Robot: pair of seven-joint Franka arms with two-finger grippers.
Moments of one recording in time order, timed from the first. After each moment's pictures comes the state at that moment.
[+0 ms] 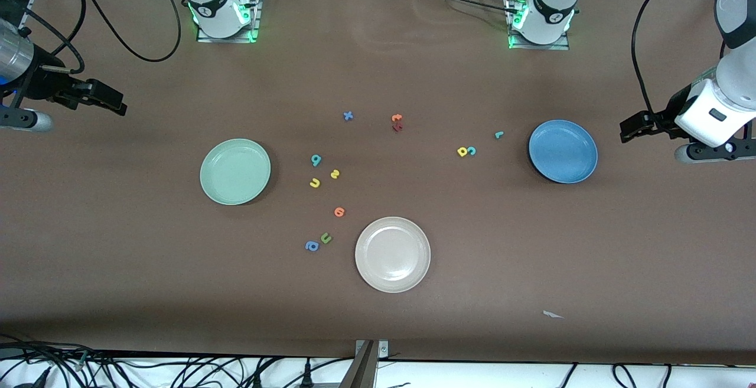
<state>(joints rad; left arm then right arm) 0.04 0.07 -0.06 -1.70 0.04 1.68 -0.11 -0.01 0.03 0.05 -1.62 0.01 1.57 0.16</state>
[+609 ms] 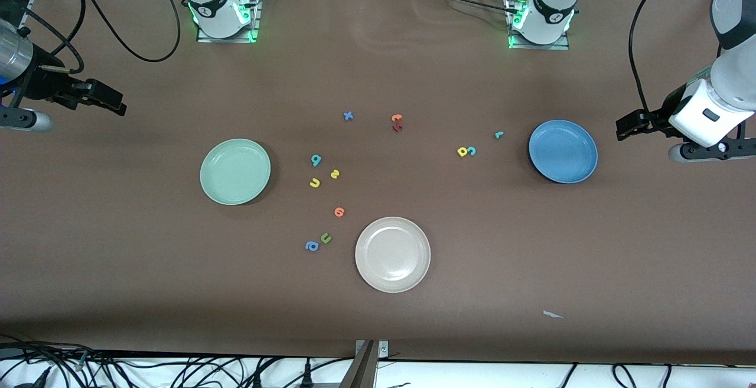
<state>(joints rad) 0.04 0.07 -0.06 -1.70 0.04 1.66 -0.11 -0.01 0.03 0.05 -1.62 0.01 1.57 0.16</state>
